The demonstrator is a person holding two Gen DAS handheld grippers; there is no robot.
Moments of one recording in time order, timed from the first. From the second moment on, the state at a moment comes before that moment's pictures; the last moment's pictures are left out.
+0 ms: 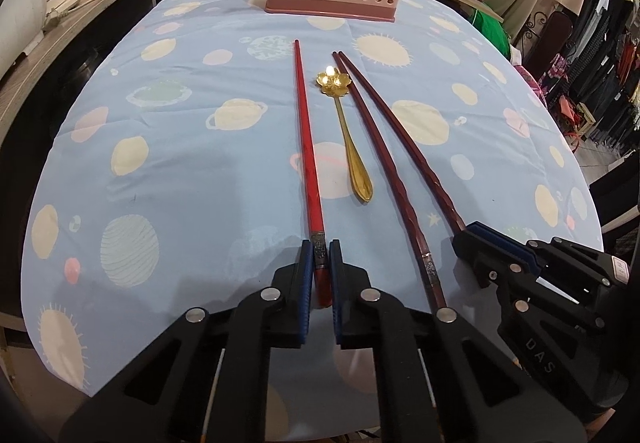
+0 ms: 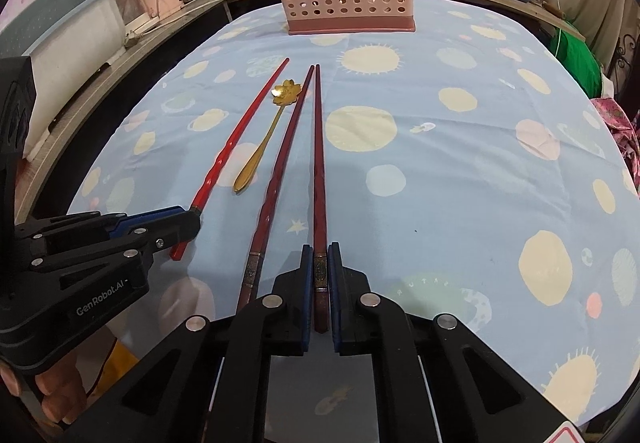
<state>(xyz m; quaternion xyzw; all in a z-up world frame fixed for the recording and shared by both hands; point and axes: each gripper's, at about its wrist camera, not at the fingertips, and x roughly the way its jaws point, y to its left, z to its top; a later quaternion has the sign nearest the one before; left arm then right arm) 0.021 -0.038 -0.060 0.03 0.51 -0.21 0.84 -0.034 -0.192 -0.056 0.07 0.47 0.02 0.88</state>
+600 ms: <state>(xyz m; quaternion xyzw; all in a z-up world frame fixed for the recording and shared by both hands) 0.020 -0.024 -0.026 0.00 0.49 -0.20 0.85 -0.037 -0.205 -0.011 0.10 0.42 0.03 0.90</state>
